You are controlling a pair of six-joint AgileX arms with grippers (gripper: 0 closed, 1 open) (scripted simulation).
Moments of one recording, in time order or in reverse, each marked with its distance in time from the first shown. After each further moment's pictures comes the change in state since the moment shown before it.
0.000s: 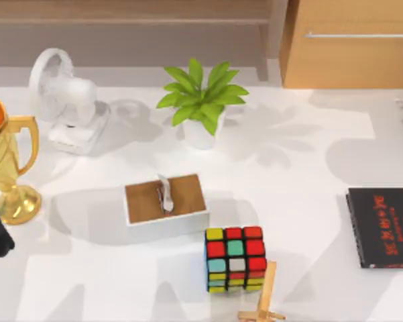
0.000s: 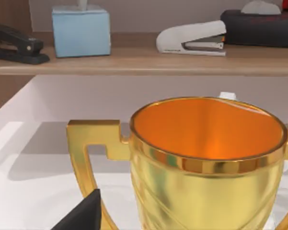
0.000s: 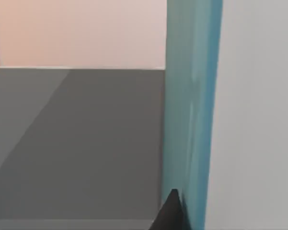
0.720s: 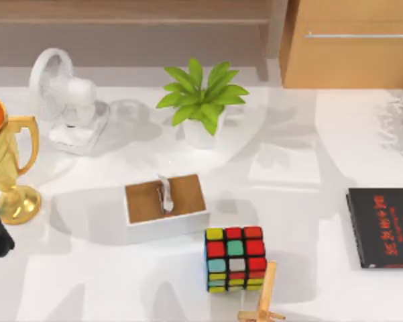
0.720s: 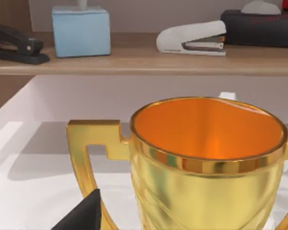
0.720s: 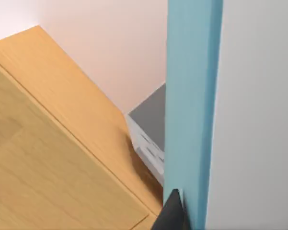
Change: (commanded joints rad) left arm 0.000 0.000 0.000 0.000 0.000 0.000; right arm 0.219 -0.669 -0.607 -0.098 0.371 0.700
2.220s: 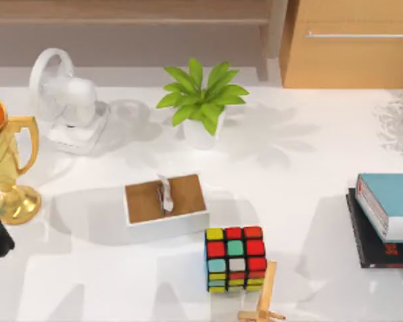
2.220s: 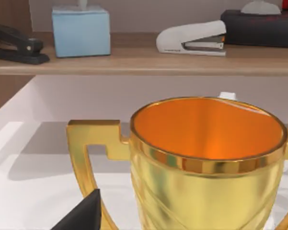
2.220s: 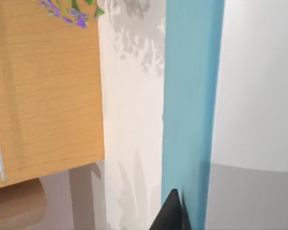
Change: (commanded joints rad) left arm 0.000 0.000 0.000 0.000 0.000 0.000; right arm 0.513 -0.679 -0.906 -0.288 0.312 1.019
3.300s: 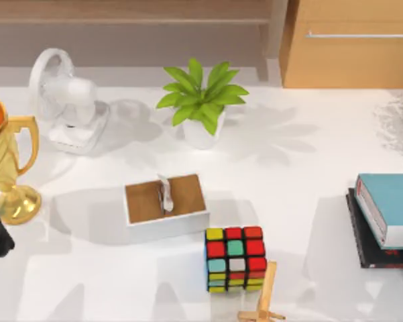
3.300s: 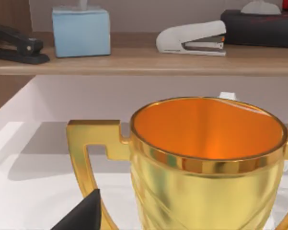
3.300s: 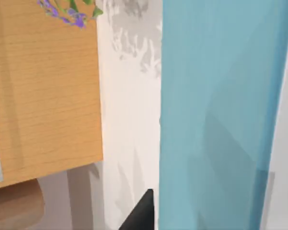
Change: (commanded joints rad) left arm 0.000 0.000 0.000 0.000 0.000 0.000; right arm -0.003 0.026 -0.002 0.027 -0.004 -0.003
